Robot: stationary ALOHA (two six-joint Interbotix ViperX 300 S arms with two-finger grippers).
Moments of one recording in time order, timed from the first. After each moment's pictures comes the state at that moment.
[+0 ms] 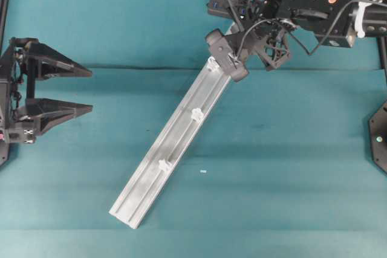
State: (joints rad) left arm 0.08 -0.85 1.05 0.02 -0.02 -0.22; right arm -0.43 0.11 0.44 -0.15 0.65 -1.00
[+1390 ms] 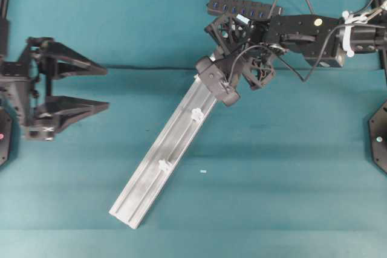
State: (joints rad) left arm 0.09 -0.70 1.02 0.02 -0.14 -0.22; right arm -0.33 0.15 0.45 -0.12 0.50 -1.02
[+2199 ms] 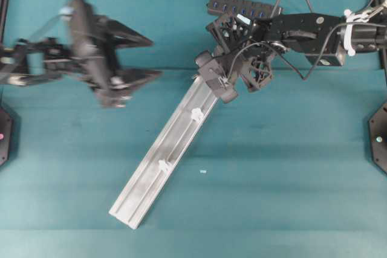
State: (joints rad) left arm 0.26 -0.18 0.85 0.02 -0.31 -0.06; right arm -0.35 0.15 0.46 -0.01 0.47 -1.02
